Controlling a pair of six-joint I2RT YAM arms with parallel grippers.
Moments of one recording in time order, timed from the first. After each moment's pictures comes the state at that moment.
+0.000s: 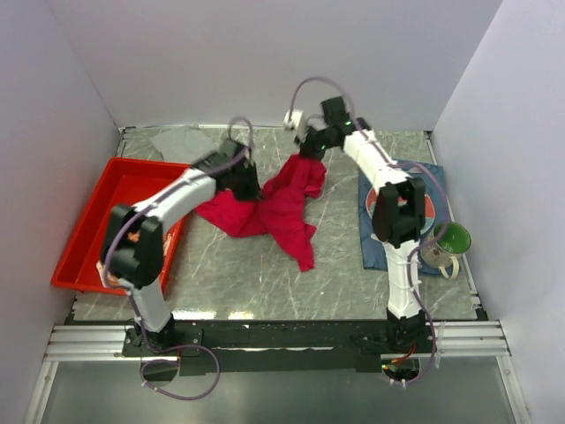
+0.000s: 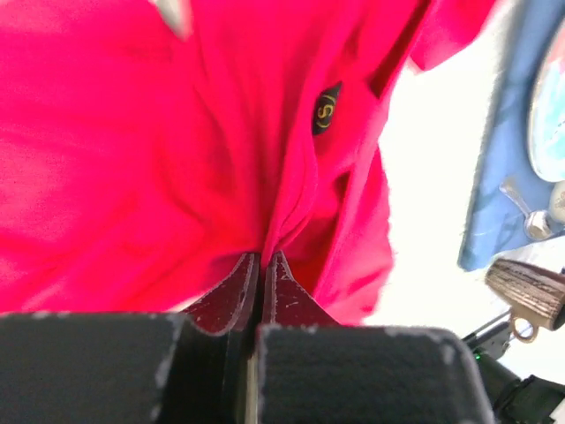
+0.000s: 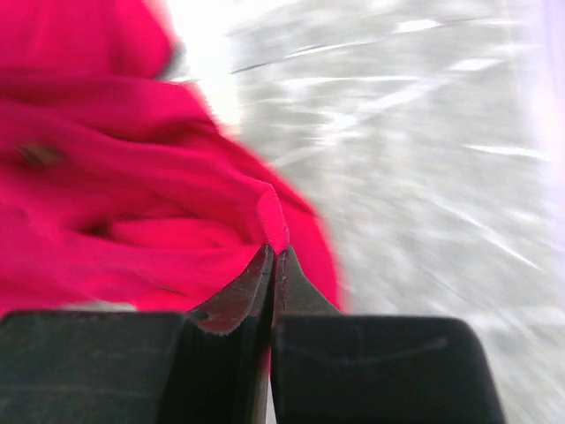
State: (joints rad) left arm -0.48 1.81 1.37 -0.46 0.23 -0.62; right arm 0.33 2.25 2.09 -0.75 -0.56 -0.86
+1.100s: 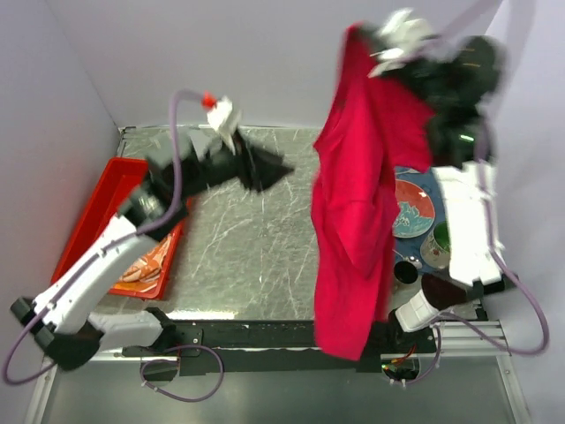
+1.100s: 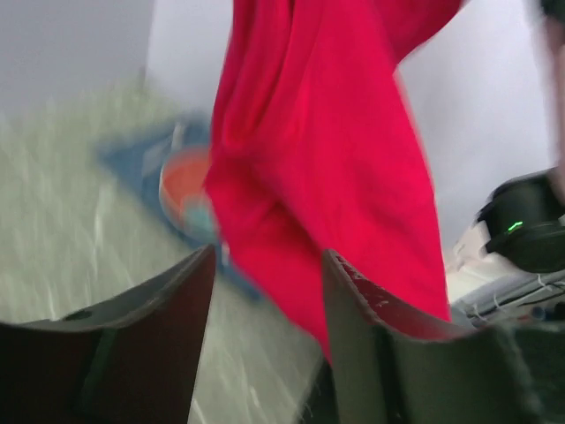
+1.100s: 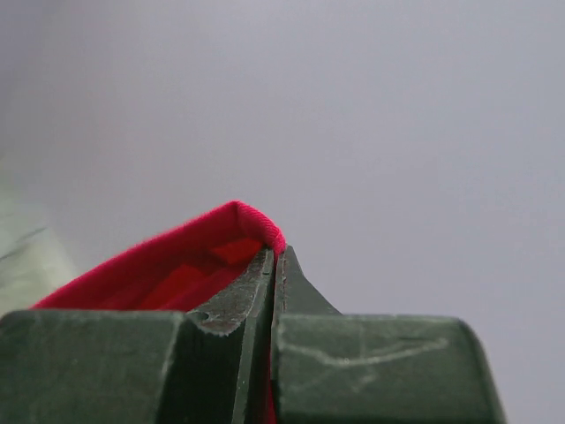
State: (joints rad) left arm -0.71 1.23 1.52 -0.16 0.42 -0.38; right arm 0.22 1.58 2.26 -0.31 -0.57 -0.64
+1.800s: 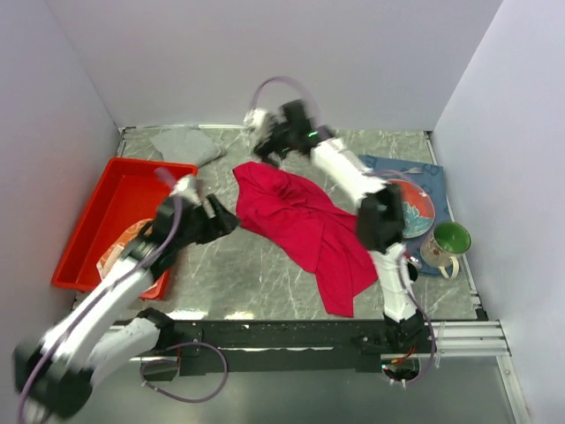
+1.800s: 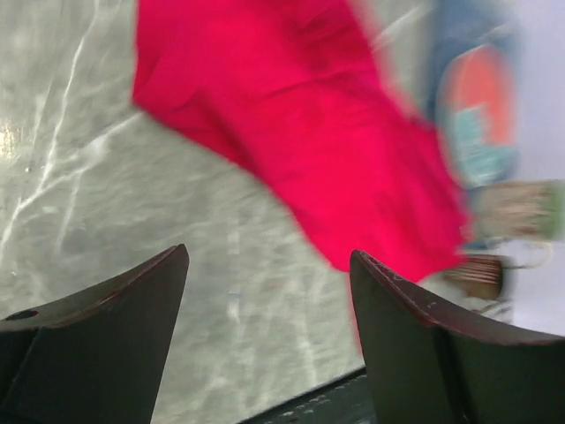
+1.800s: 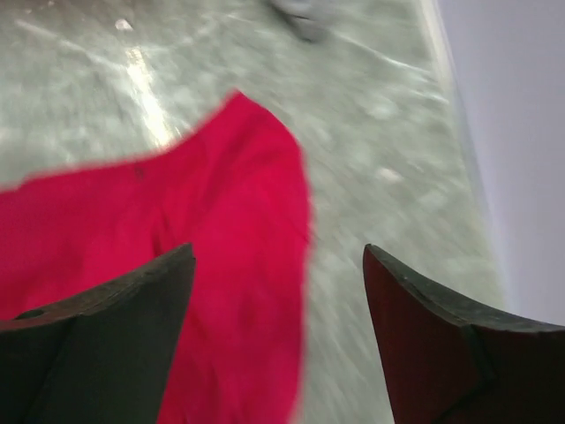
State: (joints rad) left arm -0.47 0.83 0.71 -0.35 0.04 -0.78; right arm 0.55 2.30 2.18 -0.52 -0.34 -0.66
